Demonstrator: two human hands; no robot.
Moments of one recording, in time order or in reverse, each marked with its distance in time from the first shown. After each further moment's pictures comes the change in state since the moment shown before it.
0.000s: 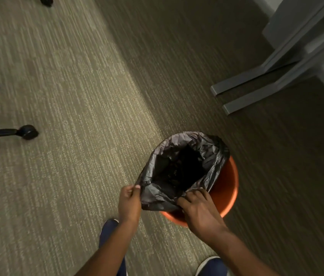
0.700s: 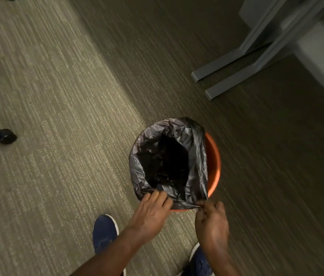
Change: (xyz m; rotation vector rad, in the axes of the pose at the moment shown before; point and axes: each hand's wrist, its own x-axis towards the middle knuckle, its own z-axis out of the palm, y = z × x) left_hand -0.077 -0.019 0.032 1.235 -0.438 1.428; right_hand -0.076 -0.004 0.041 0.550 0.428 0.847
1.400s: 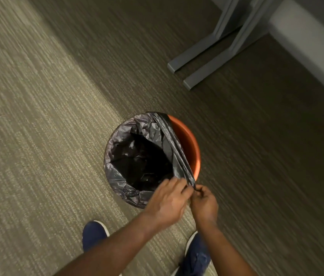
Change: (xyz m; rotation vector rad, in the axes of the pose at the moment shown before) left_hand 0.078 0.063 -0.022 -0.091 -0.040 0.177; right_hand 0.050 0.038 0.016 0.555 -0.032 0.473
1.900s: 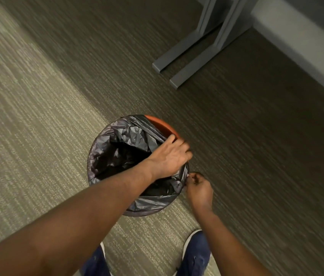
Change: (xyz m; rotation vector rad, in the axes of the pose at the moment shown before) left_hand 0.133 -0.049 -0.009 0.402 -0.123 0.347; right_hand 0.049 -0.018 -0.004 -0.020 0.025 -0.025
